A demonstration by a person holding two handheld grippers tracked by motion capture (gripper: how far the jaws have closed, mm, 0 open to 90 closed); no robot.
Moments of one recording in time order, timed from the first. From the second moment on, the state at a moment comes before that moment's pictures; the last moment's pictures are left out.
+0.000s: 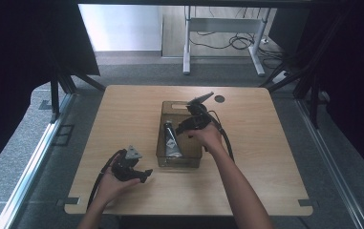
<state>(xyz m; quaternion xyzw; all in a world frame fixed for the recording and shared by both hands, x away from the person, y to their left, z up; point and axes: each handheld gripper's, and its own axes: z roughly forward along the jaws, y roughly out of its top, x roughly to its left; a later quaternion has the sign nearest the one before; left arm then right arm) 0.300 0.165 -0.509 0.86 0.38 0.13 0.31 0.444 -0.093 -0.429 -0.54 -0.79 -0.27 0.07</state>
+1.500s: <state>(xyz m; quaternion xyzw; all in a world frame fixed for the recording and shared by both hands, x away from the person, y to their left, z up) 0.301 0.163 -0.513 0.86 0.39 0.13 0.30 0.324 -0.302 -0.465 -0.50 -0.76 -0.41 -0.03</state>
